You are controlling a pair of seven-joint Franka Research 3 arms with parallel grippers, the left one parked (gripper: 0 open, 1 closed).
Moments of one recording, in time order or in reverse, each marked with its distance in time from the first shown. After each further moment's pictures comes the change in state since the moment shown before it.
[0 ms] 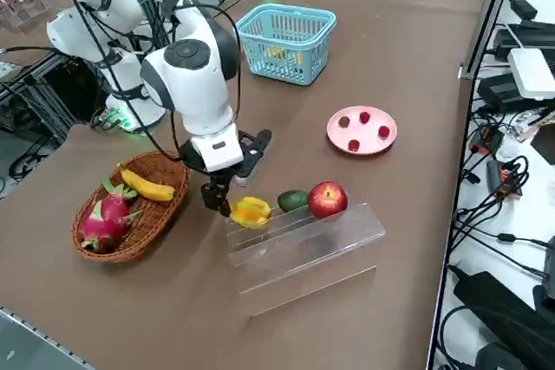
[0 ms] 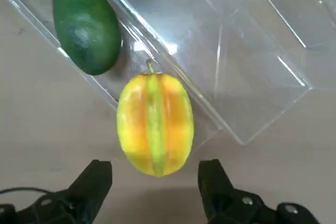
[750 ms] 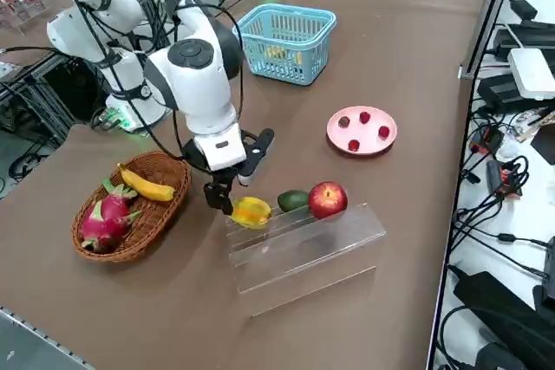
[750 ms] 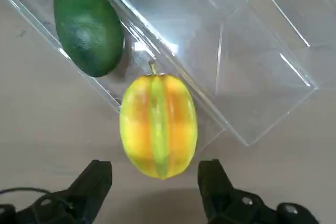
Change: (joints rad) arm -0.003 0.007 0.002 0.000 0.001 0.003 0.009
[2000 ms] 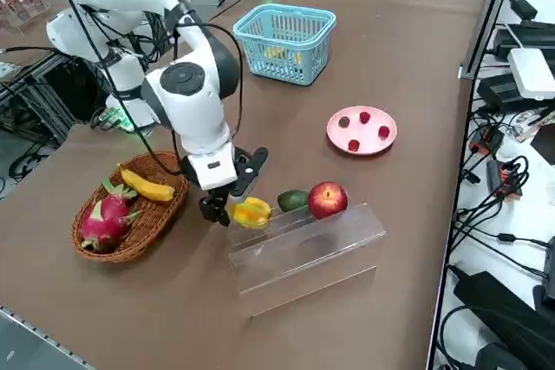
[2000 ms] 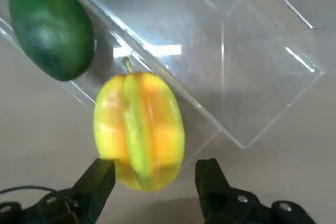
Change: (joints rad) arm -0.026 0.053 -0.006 0.011 0.065 0.043 0.004
